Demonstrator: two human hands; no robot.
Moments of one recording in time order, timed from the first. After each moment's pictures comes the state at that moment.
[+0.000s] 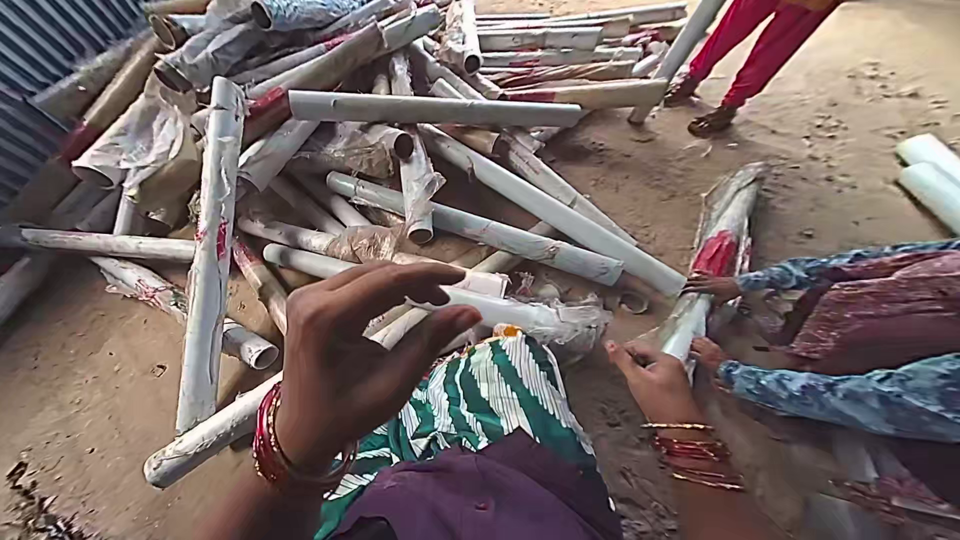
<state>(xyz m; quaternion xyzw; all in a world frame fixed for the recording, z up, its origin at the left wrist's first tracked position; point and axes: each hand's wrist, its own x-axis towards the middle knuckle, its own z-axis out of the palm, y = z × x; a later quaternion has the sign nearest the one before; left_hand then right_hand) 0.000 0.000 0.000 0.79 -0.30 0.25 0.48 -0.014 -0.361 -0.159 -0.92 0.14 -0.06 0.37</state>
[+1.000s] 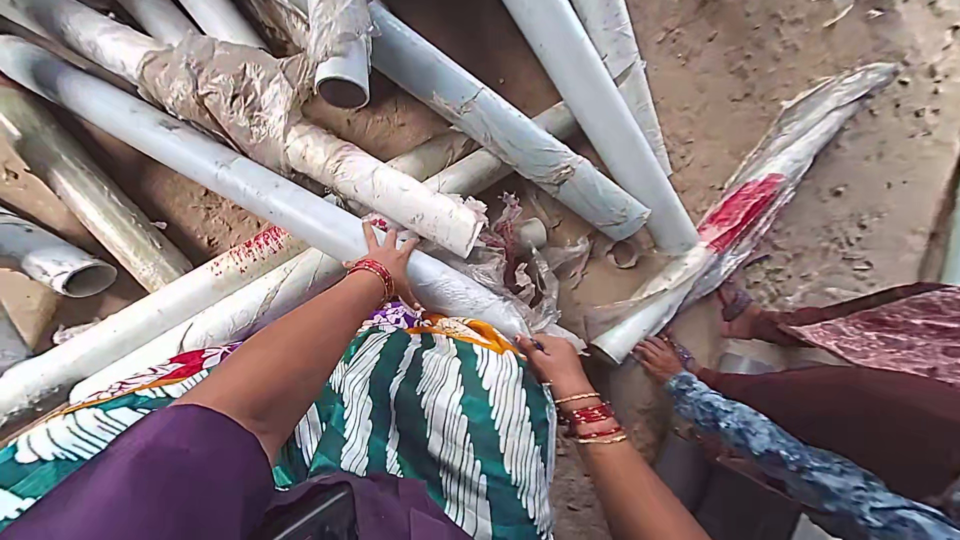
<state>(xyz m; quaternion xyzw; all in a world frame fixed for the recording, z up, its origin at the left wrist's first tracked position) 0.243 -0.105 -0.388 0.88 -0.04 -0.46 0.13 0.129 -0.369 -0.288 -0.88 0.15 0.39 0.22</state>
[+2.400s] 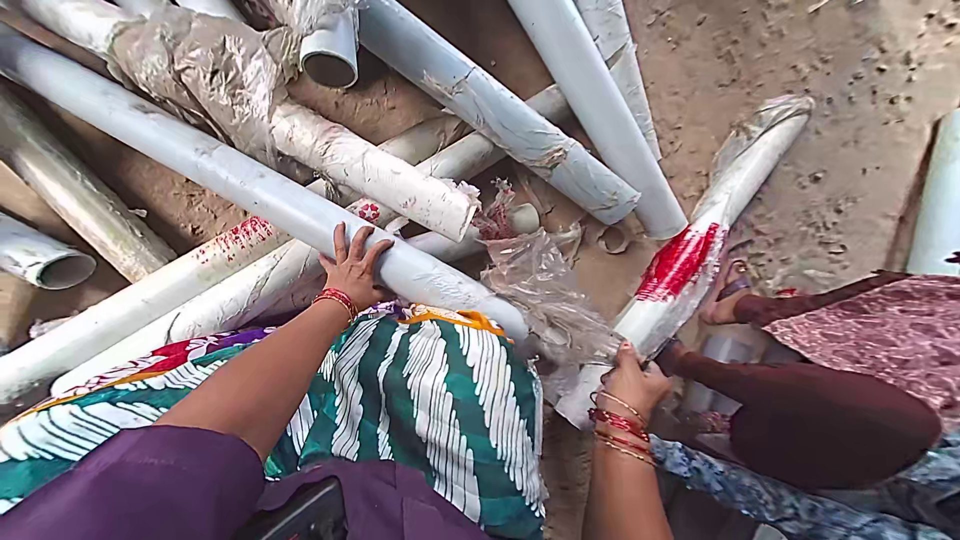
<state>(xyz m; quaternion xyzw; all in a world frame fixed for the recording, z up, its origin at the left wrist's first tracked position) 0.171 -0.062 -0.419 0.93 -0.02 -0.26 0.25 0.072 -0.440 -0.297 -0.81 0.51 -0.09 0.29</state>
